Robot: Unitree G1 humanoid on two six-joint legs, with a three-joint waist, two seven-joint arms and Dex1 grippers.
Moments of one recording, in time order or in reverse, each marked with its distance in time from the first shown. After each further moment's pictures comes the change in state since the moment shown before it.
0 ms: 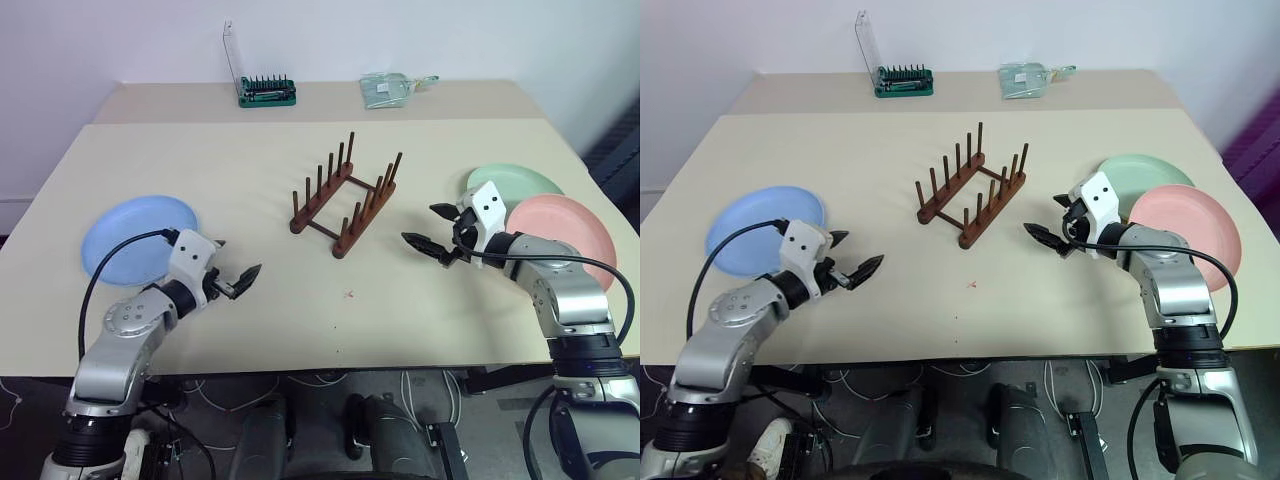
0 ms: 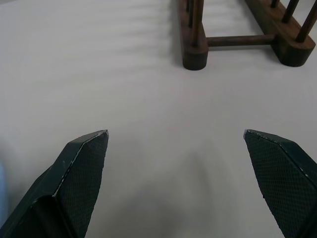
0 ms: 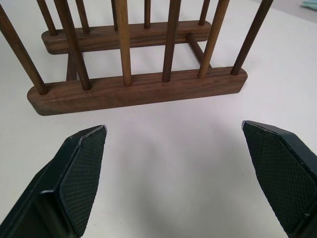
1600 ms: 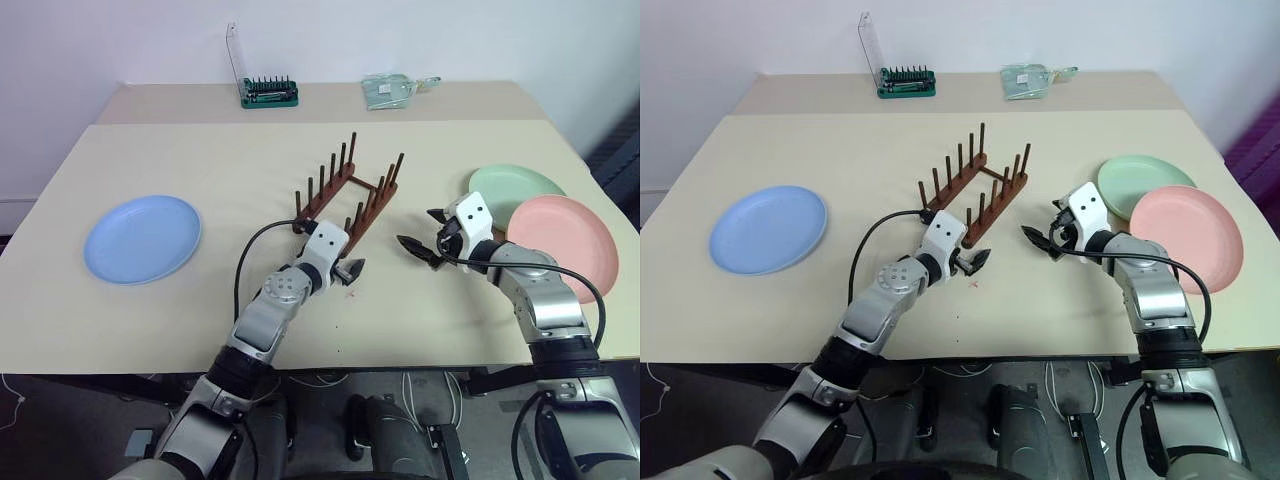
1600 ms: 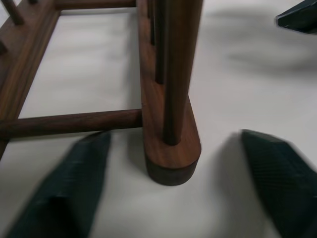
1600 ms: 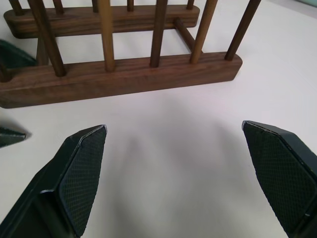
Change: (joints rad) left arm -0.367 -0.477 -0.417 0.447 0.246 -0.044 0.244; right arm 0.016 0.059 0.034 0.091 -0.069 -0.114 -0.102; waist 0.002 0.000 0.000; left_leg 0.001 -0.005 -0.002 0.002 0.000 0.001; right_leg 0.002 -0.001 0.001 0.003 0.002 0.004
